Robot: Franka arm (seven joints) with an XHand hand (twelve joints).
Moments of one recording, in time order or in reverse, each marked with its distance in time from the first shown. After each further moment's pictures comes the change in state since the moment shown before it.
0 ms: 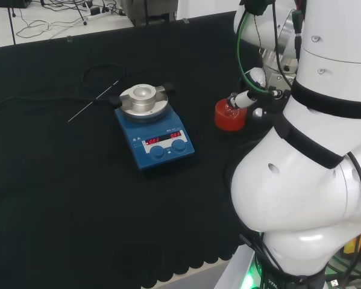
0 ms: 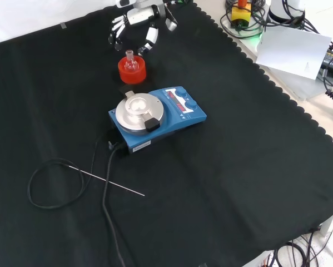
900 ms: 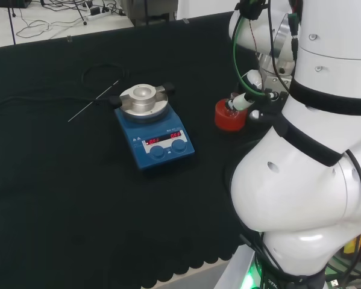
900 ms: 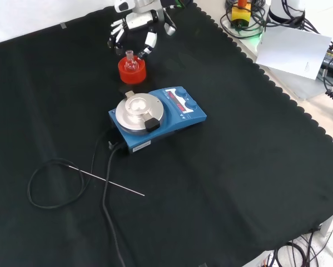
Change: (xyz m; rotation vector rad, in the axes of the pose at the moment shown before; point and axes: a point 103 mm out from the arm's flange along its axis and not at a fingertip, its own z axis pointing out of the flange) arm 0.000 0.011 0.007 -0.009 -0.027 0.010
